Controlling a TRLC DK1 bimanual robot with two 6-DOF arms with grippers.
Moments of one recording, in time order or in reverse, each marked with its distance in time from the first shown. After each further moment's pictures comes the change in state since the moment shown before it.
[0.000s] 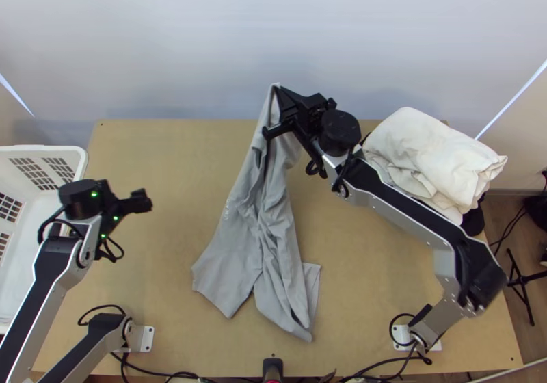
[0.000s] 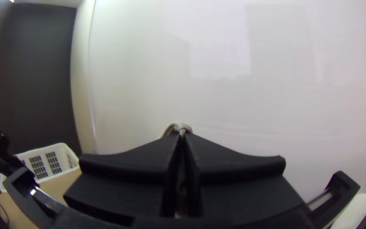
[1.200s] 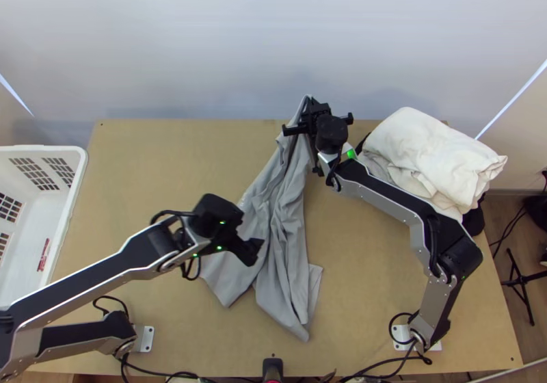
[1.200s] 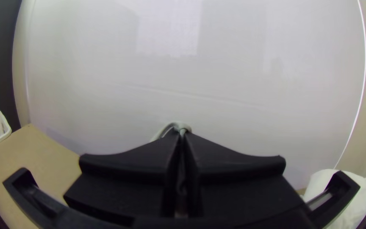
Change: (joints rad) left arm -0.849 0.377 0.274 -0.071 0.130 -0.020; right arm -0.096 0.169 -0.042 0.059 0.311 -0.118
